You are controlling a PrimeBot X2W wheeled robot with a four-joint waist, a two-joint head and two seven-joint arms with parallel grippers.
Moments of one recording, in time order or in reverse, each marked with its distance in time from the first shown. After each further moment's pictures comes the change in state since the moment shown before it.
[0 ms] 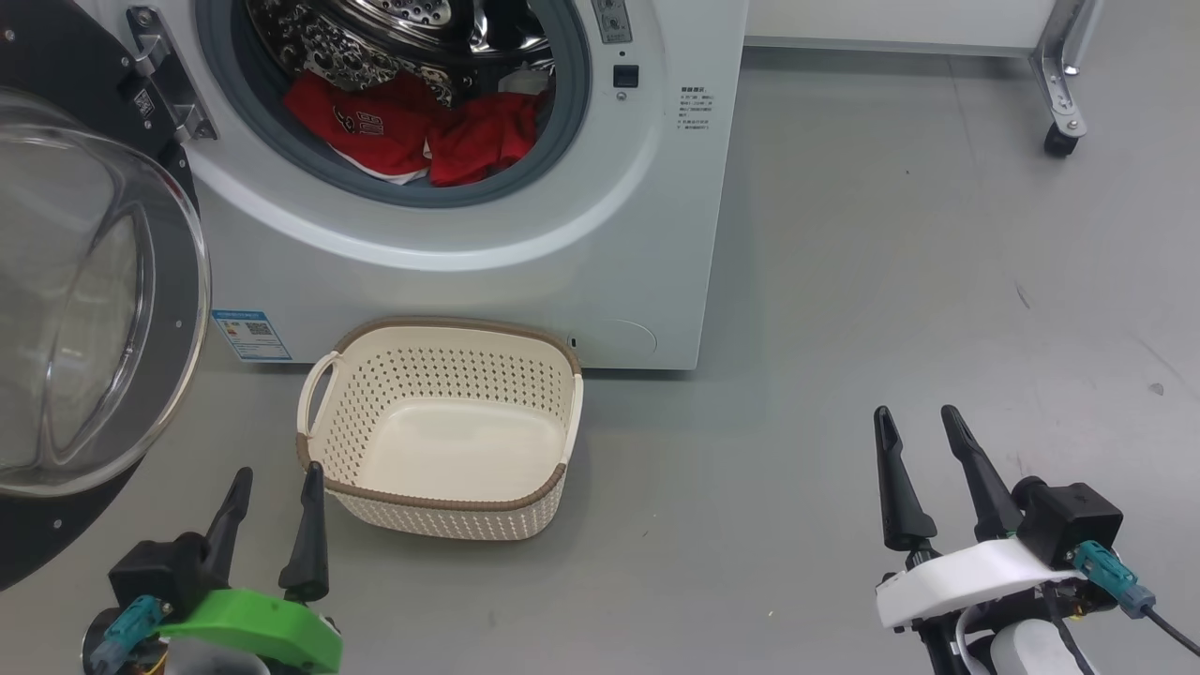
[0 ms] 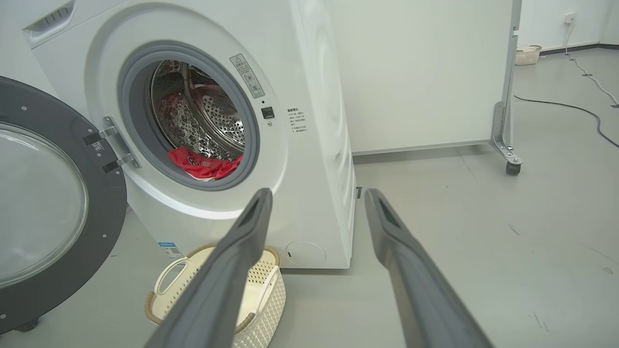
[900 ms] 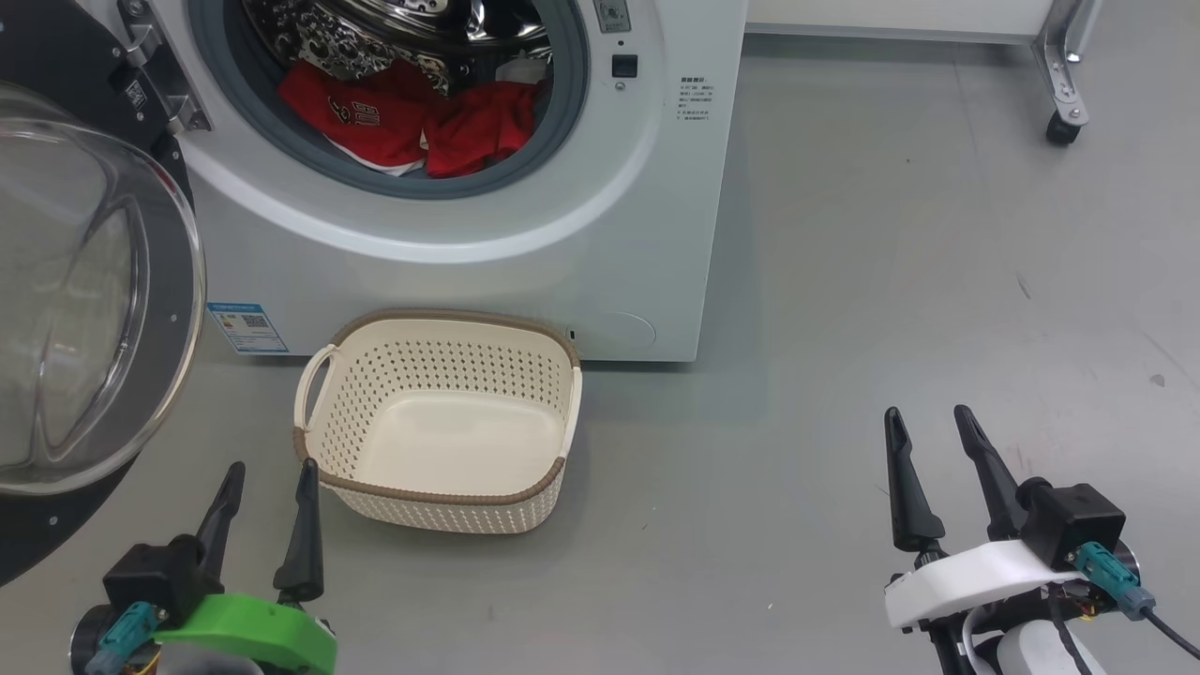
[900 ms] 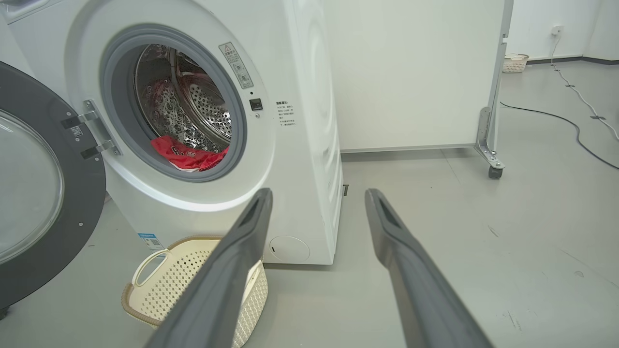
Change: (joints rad) left arm 0.020 0.008 0.008 -0.049 0.035 -0.002 -0.009; right arm 0.003 -0.015 -0.007 0.002 -0.046 -0.029 0.000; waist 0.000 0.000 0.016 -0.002
